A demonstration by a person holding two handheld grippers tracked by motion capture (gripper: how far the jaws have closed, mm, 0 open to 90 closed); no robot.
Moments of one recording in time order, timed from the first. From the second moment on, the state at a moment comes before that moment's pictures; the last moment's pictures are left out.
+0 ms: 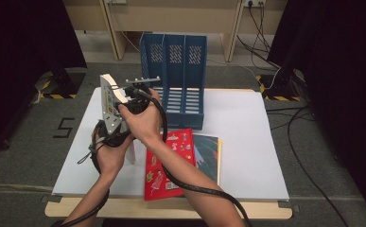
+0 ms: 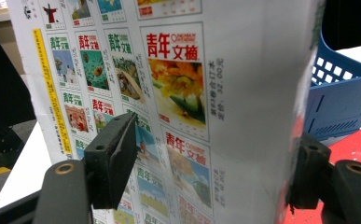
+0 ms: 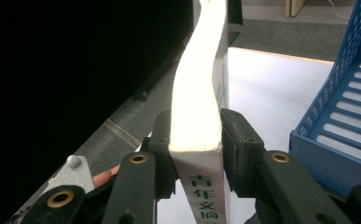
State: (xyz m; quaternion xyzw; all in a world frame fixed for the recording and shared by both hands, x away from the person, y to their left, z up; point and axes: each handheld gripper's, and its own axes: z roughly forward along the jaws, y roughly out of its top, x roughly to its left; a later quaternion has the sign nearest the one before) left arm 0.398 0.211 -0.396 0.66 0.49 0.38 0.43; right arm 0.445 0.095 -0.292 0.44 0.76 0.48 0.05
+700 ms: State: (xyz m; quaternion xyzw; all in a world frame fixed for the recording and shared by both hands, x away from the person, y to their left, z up) left arm 0.378 0.222 -0.396 0.66 0.50 0.37 0.43; right arm 0.434 0.115 -0.291 0.40 0.78 0.48 0.04
